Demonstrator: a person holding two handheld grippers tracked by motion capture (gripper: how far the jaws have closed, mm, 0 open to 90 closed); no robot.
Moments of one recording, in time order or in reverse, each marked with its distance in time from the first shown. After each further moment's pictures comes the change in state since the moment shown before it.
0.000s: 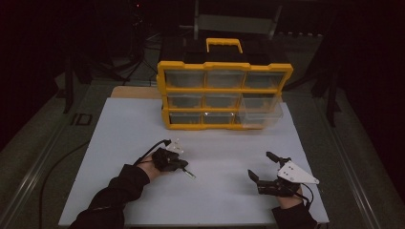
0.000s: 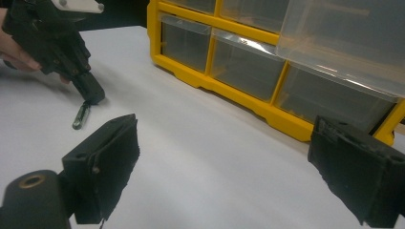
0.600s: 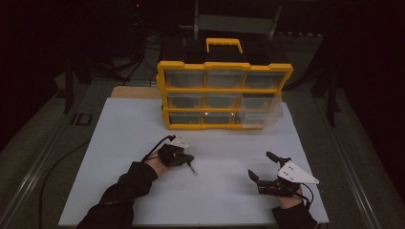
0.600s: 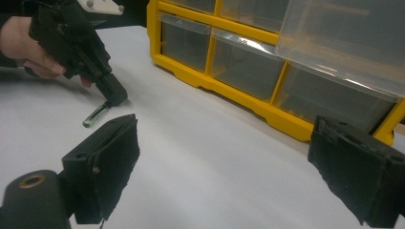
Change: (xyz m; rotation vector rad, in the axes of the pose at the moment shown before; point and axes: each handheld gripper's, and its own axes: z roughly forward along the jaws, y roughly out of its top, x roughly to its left) left arm 0.010 0.013 0.017 -0.062 0.017 -0.041; right arm 0.000 0.000 0.000 0.000 0.000 0.000
